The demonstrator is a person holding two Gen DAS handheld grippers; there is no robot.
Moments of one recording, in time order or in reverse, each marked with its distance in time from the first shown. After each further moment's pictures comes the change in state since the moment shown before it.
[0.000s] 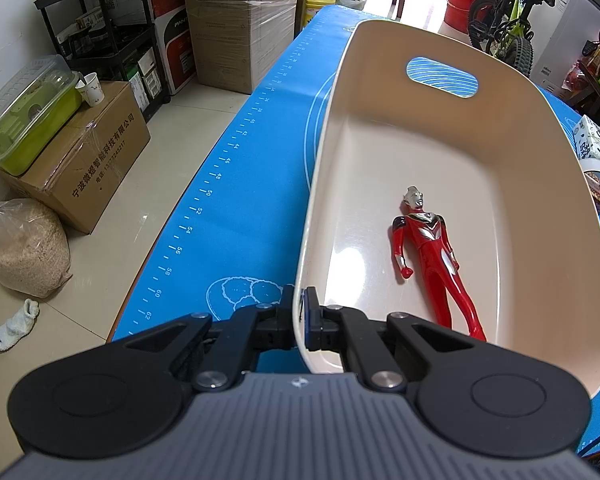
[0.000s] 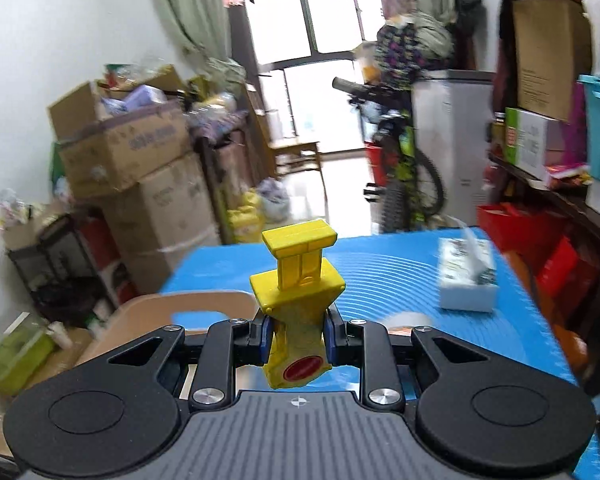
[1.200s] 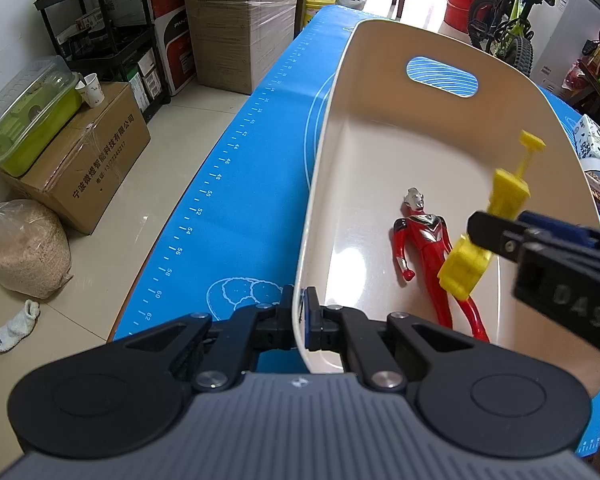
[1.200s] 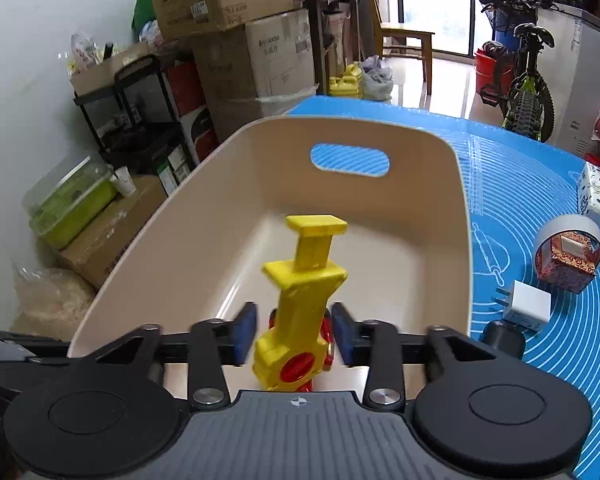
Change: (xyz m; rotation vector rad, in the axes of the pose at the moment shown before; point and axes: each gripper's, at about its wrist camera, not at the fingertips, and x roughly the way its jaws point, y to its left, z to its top) left arm 0.000 0.000 0.000 -0.001 0.000 0.003; right arm 0.062 0.117 -0.072 -0.205 0.392 0.182
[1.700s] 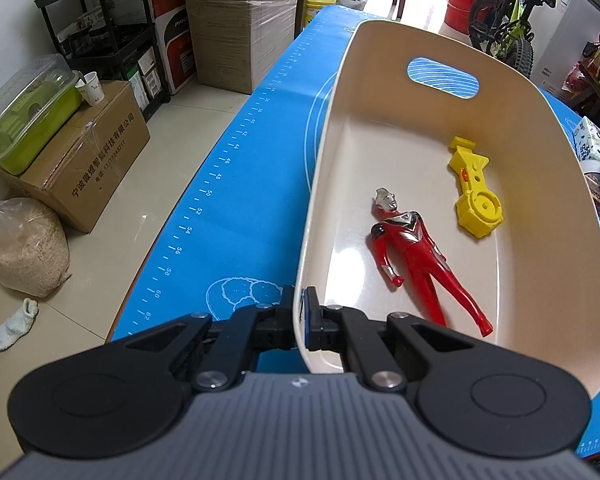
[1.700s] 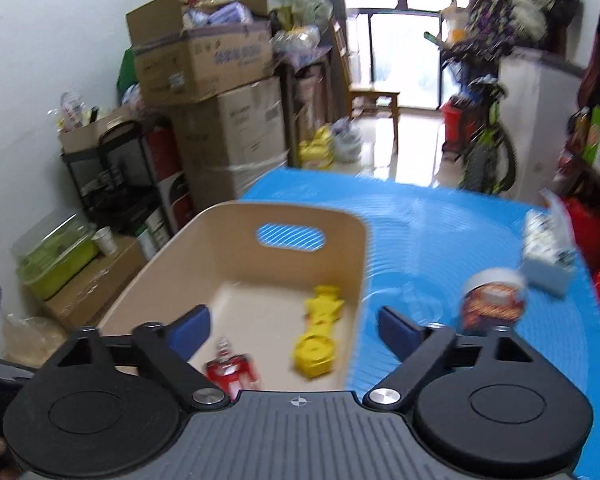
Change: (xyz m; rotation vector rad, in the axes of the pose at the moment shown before) left arm 0.001 -0.001 0.000 -0.006 0.001 -0.002; right arm -0.068 -0.047 0.003 0.006 -0.205 -0.090
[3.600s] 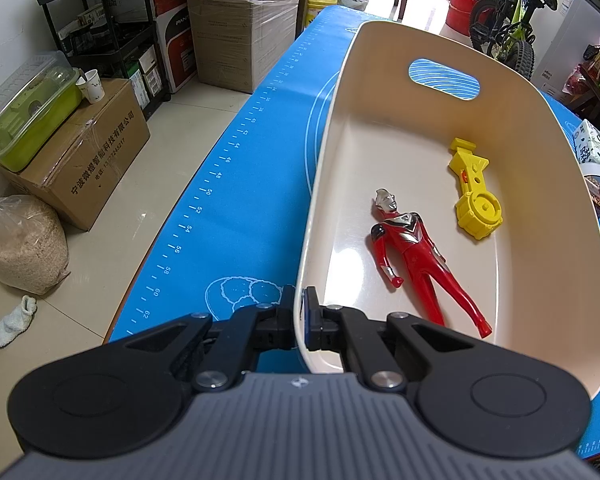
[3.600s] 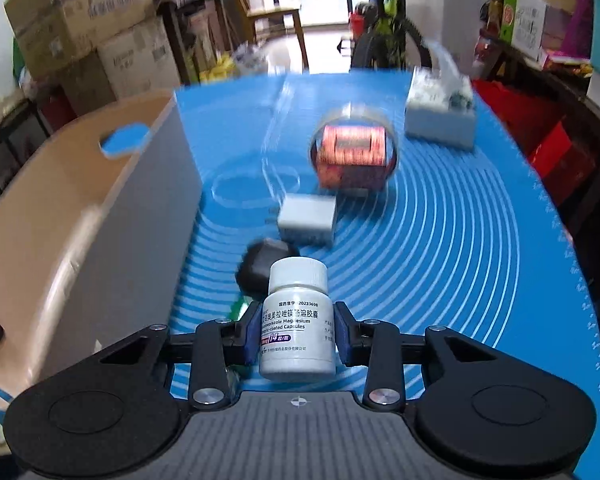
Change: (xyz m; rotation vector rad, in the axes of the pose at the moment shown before) left arm 0.000 0.001 0.001 -0.005 0.001 -0.003; right arm 0.027 -0.113 -0.074 0.223 0.214 -0.150
